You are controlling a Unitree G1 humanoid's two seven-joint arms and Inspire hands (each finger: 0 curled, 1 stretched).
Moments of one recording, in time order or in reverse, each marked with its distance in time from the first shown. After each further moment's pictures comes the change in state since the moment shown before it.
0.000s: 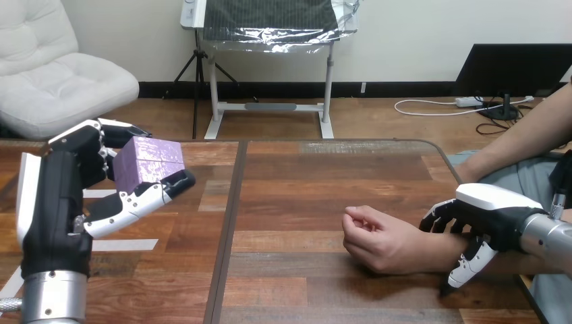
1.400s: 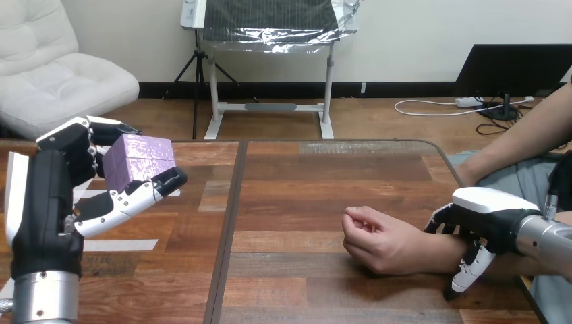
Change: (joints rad) left arm 0.000 0.000 0.024 0.000 0.000 -0.016 0.000; right arm -0.004 -0.001 0.047 -0.025 -0.031 0.045 0.006
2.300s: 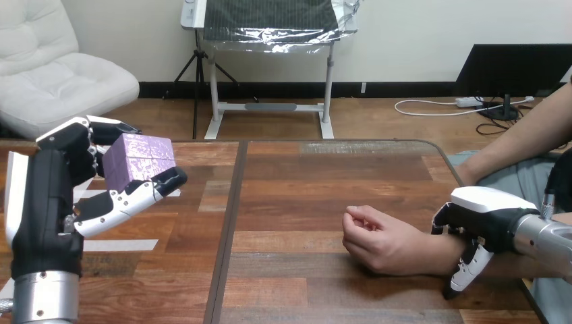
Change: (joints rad) left arm 0.000 -0.002 -0.001 0.000 -0.004 -0.003 0.000; right arm -0.011 0.006 0.012 0.008 0.004 0.015 -0.008
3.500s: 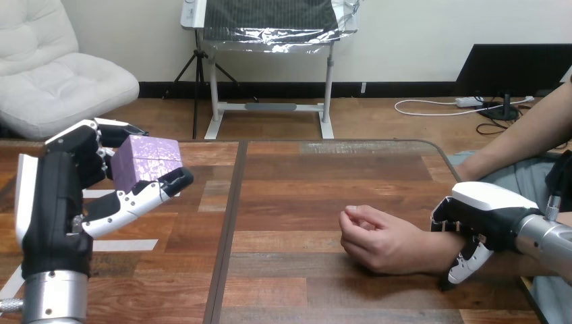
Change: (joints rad) left arm -0.012 -0.027 -0.012 0.008 -0.003 0.017 -0.018; right arm 0.002 -0.003 -0.020 0.056 0.042 -0.103 -0.085
